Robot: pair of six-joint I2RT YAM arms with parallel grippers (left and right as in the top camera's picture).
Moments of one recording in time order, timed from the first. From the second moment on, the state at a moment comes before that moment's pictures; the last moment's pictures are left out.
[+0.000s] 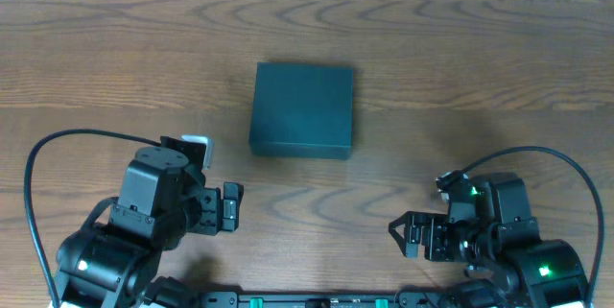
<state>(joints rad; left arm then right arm) -0.37 0.79 1.02 -1.18 0.07 -0.27 0.21 0.70 0.76 -1.23 -0.36 0.35</state>
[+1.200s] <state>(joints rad) 0.16 0.01 0.15 -0.57 -0.08 -0.23 0.21 0.70 0.76 -1.23 -0.37 0.36</state>
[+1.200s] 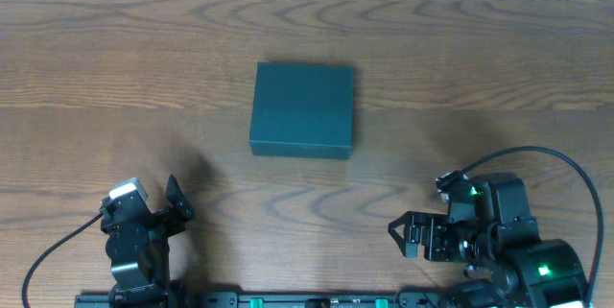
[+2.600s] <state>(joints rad) 0.16 0.01 0.15 -0.56 -0.08 -0.23 0.24 0.22 0.27 -0.62 -0.21 -0.08</state>
